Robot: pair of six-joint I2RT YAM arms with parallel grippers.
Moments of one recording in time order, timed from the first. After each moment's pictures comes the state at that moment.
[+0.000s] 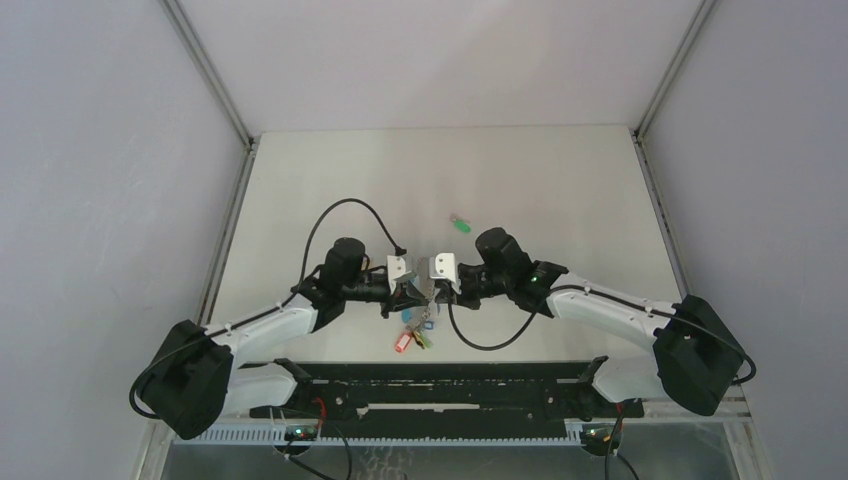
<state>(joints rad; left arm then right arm) -0.60 1.19 0.48 0.20 0.82 0.27 0.82 1.30 0.75 -0.09 -0.61 -0.54</state>
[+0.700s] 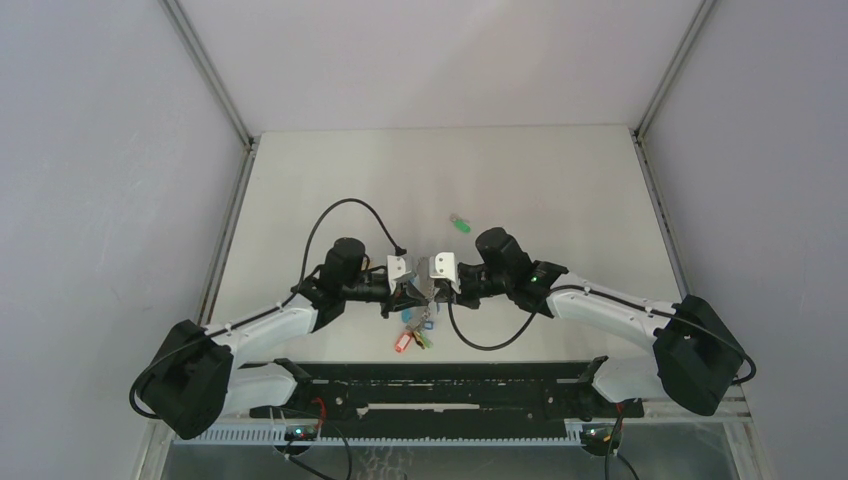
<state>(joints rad) -0.60 1.19 0.48 0.20 0.82 0.27 0.82 1.30 0.75 -0.08 -0.61 -0.54</state>
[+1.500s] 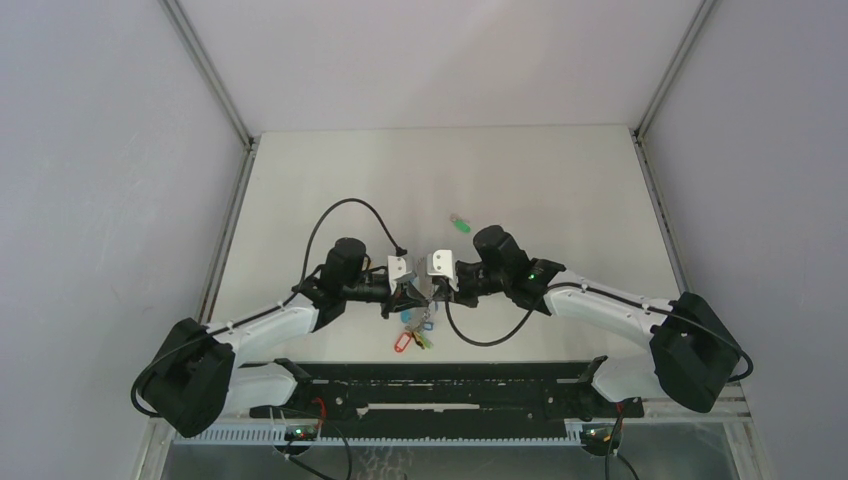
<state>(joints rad) -0.60 1.20 0.48 0.20 0.83 0.27 0.82 1.33 0.77 -0.08 -0.61 -0.53</state>
